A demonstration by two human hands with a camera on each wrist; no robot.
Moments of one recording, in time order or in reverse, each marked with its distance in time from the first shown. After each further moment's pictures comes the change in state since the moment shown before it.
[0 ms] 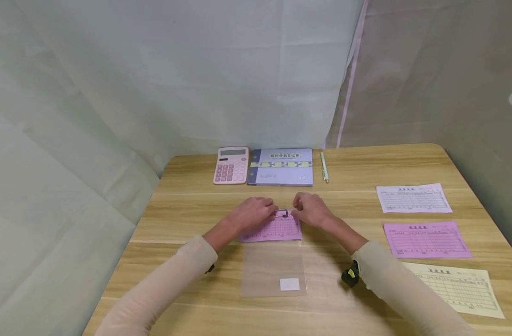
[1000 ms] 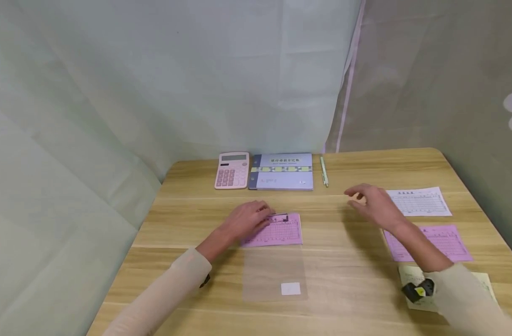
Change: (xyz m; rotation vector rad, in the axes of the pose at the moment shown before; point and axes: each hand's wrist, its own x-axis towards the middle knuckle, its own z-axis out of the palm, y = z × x) left_hand -0.026 -0.012 0.021 -0.089 0.205 -0.002; right_hand -0.082 0.056 -0.108 -0.156 0.265 -0.176
